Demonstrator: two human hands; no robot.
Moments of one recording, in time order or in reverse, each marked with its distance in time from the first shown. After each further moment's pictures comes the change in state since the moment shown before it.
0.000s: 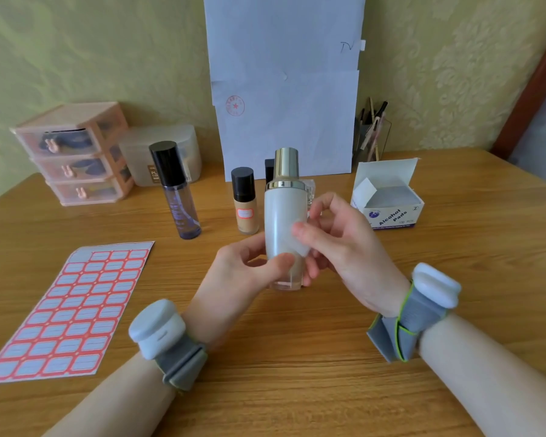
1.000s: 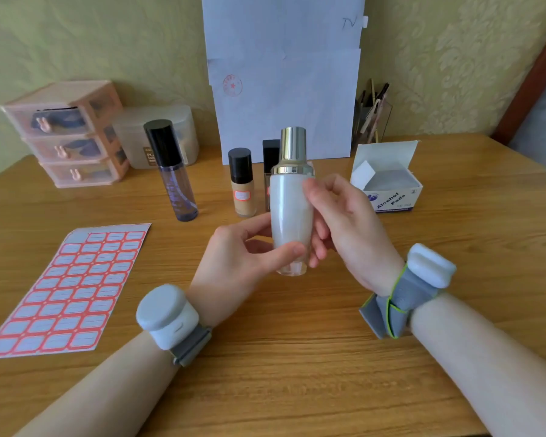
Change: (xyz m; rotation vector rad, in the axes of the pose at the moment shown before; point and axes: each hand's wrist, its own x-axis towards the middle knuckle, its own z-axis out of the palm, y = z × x) left_hand -0.005 0.003 0.003 0.122 0.049 0.088; right_hand 0.002 0.006 -0.001 -0.062 0.133 -0.034
